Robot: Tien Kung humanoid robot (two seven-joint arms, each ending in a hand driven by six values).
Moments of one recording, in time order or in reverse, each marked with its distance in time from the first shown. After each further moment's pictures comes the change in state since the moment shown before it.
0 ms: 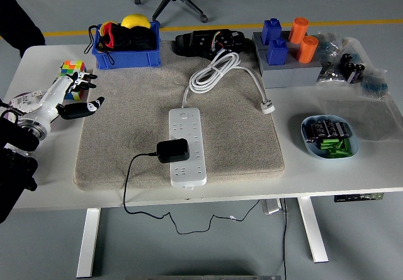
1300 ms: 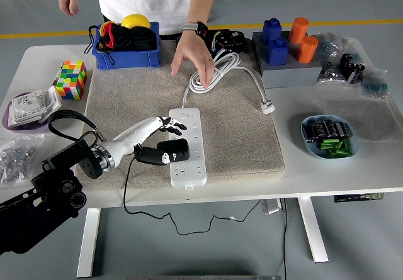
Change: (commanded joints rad) left arm -0.081 0.051 0.499 -0.185 -0.089 -0.033 0.030; right arm 0.001 -0.001 -0.014 0.000 0.007 0.007 -0.001
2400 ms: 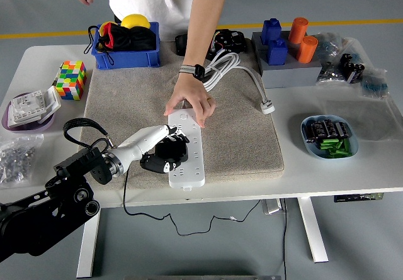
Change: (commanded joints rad) left arm -0.031 -0.027 0.082 0.082 0.098 0.079 -0.011; right arm -0.003 0.003 0.005 0.000 0.002 0.000 0.003
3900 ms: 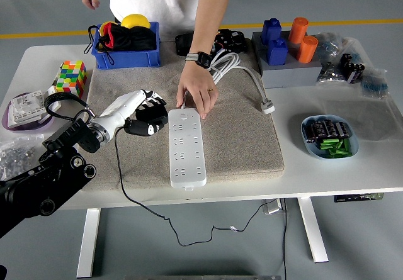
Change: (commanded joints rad) left arm -0.135 -0.056 -0.070 0.307 -0.051 0.080 -0.088; right arm 0.002 0.000 -0.009 0.000 0.008 0.000 0.000
